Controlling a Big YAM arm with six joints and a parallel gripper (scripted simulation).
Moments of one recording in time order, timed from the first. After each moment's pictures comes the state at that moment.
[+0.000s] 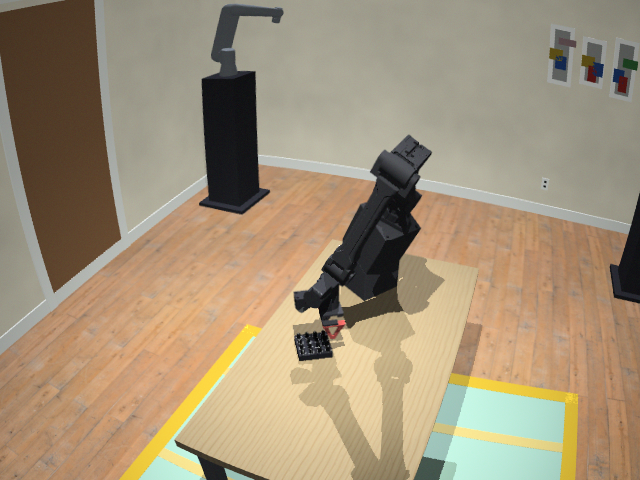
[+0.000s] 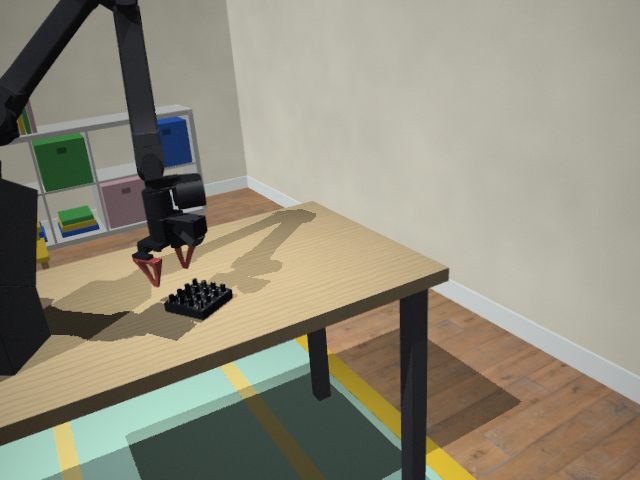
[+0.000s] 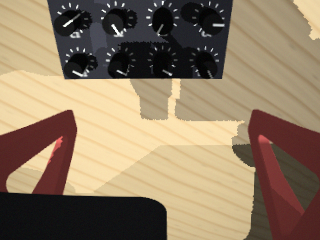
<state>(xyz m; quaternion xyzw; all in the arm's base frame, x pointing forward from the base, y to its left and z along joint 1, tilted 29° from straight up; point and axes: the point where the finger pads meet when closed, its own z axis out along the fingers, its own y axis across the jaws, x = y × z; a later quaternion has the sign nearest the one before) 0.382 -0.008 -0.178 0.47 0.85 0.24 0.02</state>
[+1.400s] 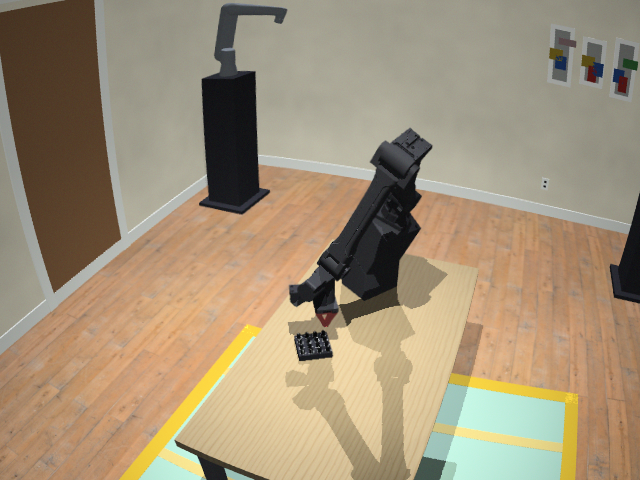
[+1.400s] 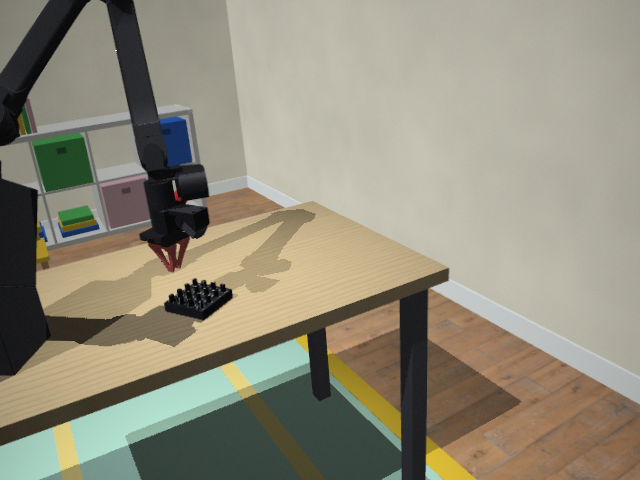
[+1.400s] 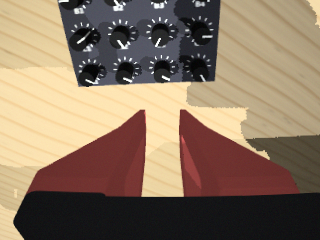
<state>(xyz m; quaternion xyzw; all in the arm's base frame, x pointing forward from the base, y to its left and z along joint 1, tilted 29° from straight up) 0.384 -0.028 -0.162 0.49 0.84 0.25 0.02</state>
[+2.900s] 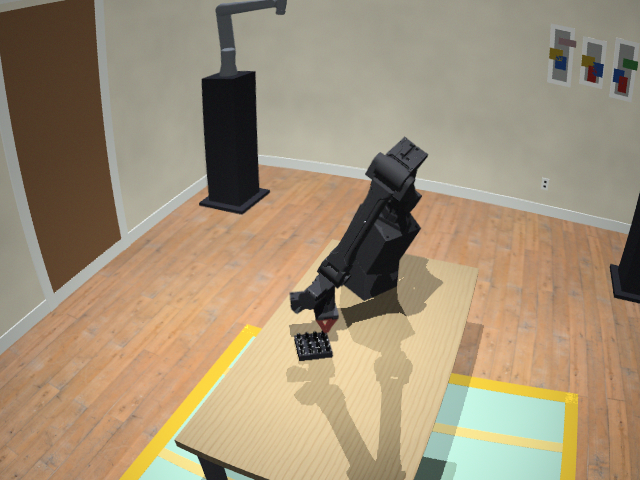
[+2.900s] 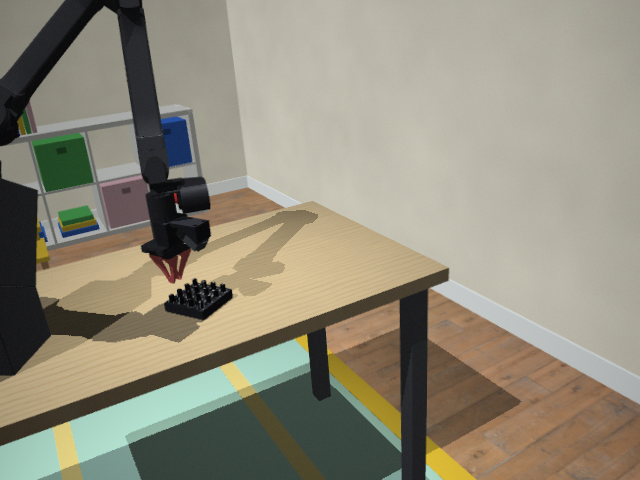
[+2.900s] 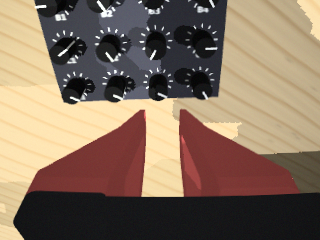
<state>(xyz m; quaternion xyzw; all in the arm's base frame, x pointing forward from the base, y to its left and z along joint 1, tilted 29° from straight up) 0.388 -0.017 -0.186 0.49 0.84 0.24 0.02</state>
